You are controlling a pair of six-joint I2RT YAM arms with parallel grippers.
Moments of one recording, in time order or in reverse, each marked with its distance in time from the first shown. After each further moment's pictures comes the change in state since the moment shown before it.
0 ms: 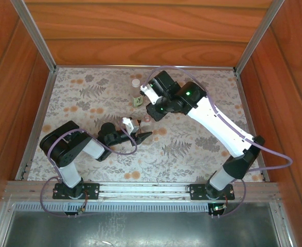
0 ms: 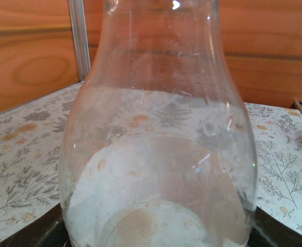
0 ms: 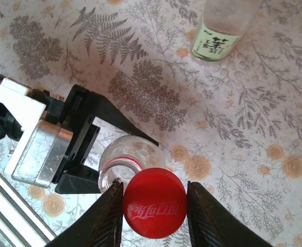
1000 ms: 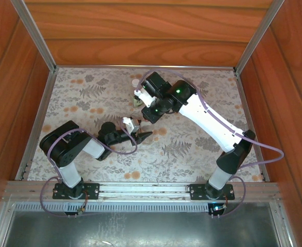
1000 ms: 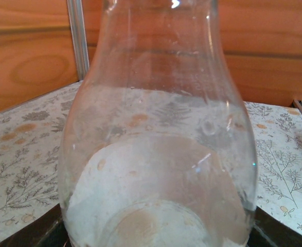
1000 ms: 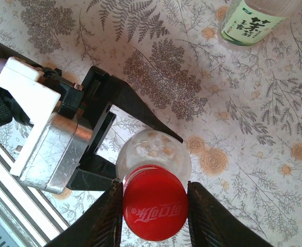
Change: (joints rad) left arm 0.000 0.000 0.009 -0.016 0.009 0.004; right arm 0.020 0.085 0.045 -0.058 -0.053 -0.032
